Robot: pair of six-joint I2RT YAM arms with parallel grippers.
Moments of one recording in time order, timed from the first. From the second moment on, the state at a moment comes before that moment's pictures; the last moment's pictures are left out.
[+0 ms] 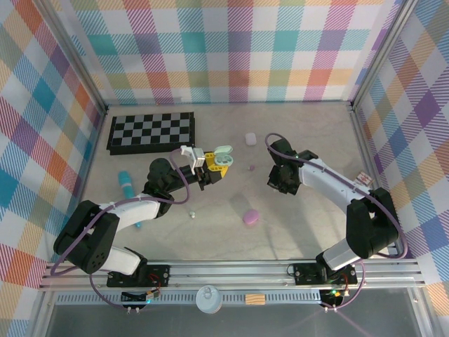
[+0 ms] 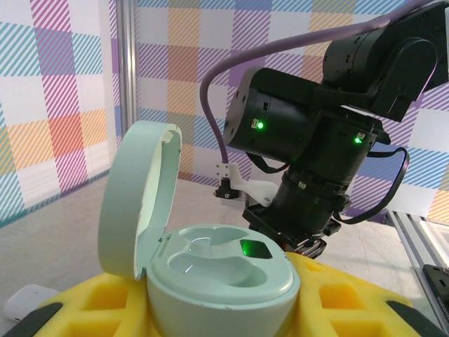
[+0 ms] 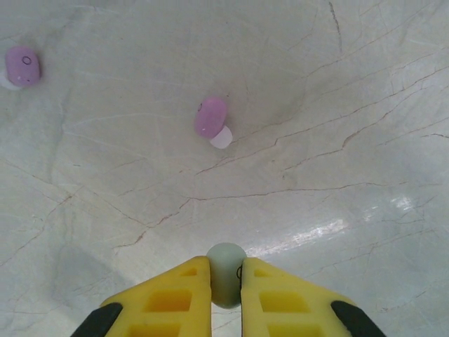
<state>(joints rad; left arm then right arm) -0.49 1.41 0.56 1.01 0.73 -0.15 0.50 1.51 1.06 -0.84 0.07 0.91</state>
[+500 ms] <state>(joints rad) -0.49 1.41 0.56 0.99 0.73 -0.15 0.50 1.54 1.09 -0.89 0.04 0.91</state>
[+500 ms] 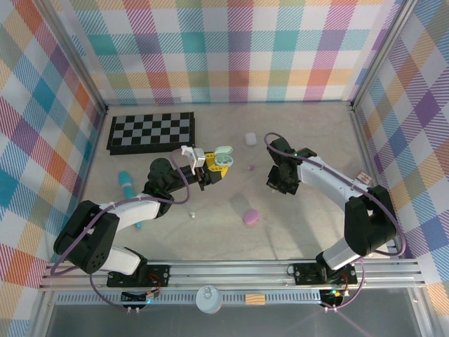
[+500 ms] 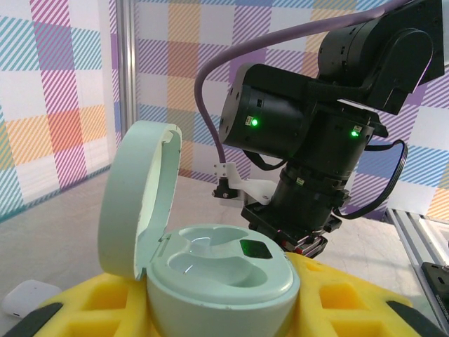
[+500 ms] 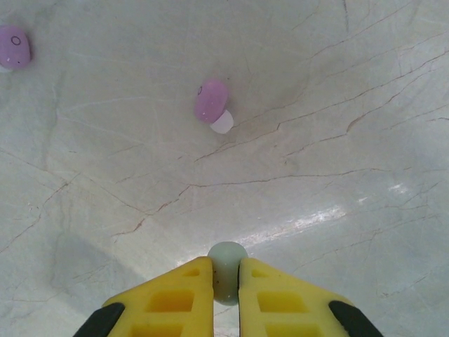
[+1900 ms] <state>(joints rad) -0.49 1.39 0.56 0.97 0.72 -0.15 0.39 1.56 0.83 -0.52 -0.25 0.75</state>
